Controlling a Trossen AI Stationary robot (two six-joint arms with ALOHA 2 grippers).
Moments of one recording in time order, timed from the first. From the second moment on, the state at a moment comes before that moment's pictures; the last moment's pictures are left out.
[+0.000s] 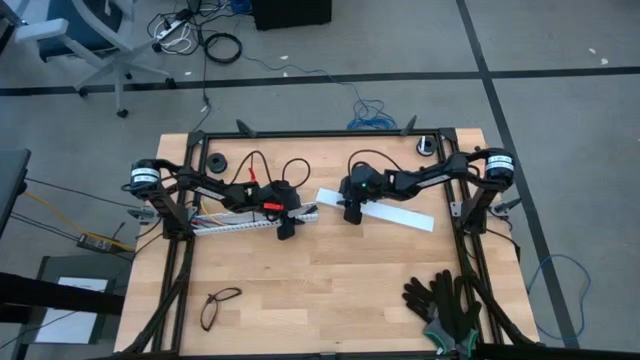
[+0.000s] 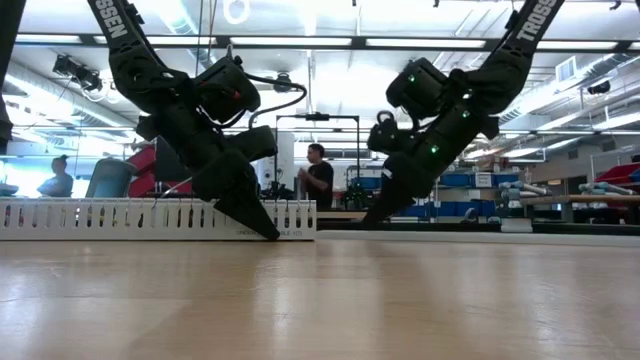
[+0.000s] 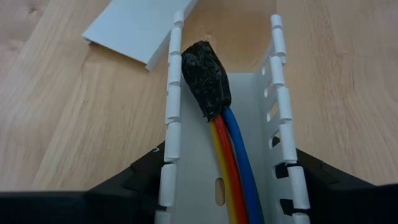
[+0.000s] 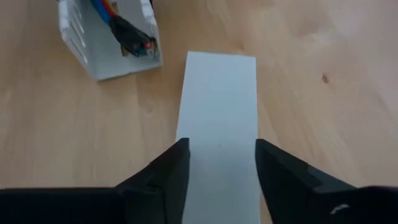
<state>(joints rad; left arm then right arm) 0.18 1.68 0.62 0.27 0.06 -0.01 -0.24 1.74 0.74 0.28 0.00 -0.05</state>
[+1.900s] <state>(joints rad) 0.18 1.69 0.61 0.29 0.06 -0.04 -0.22 1.83 0.75 0.38 0.05 0.00</state>
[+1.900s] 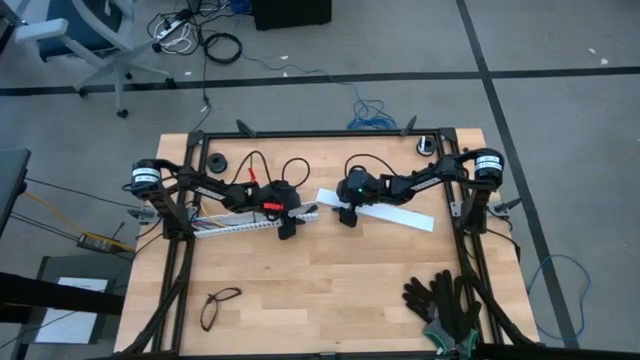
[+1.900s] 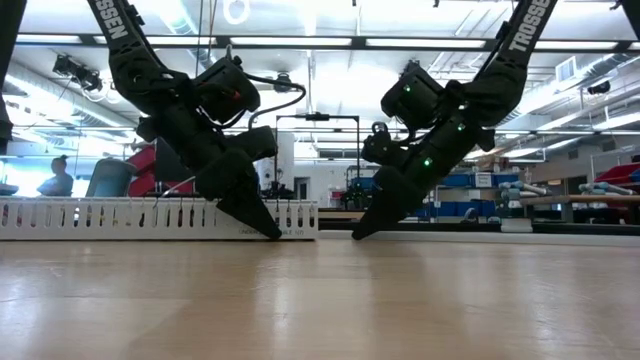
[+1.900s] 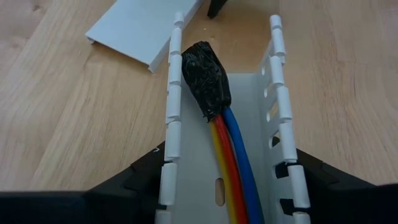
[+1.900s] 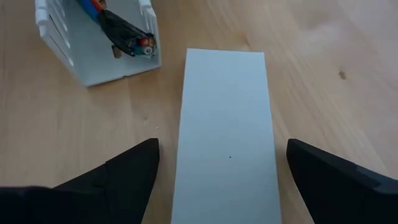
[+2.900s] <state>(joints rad) 0.18 1.69 0.61 0.29 0.06 -0.04 -0.22 1.83 0.75 0.37 0.05 0.00</state>
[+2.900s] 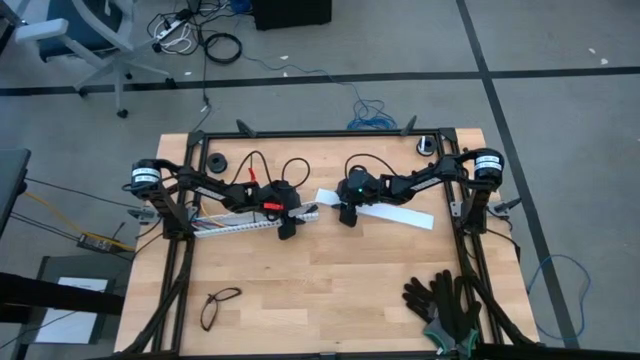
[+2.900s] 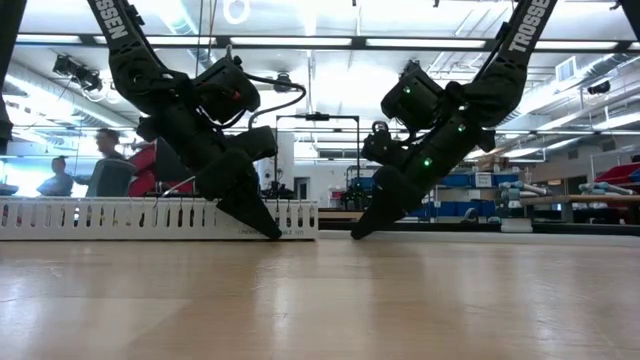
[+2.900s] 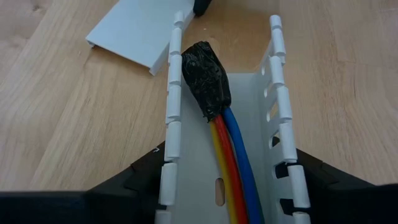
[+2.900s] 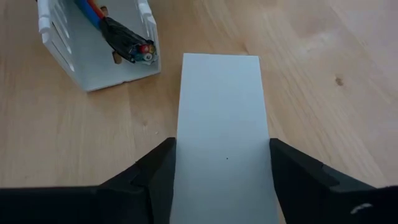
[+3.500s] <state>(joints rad) 0.18 1.68 0.61 0.29 0.06 -0.06 -0.22 1.83 0.75 0.37 0.05 -0.05</state>
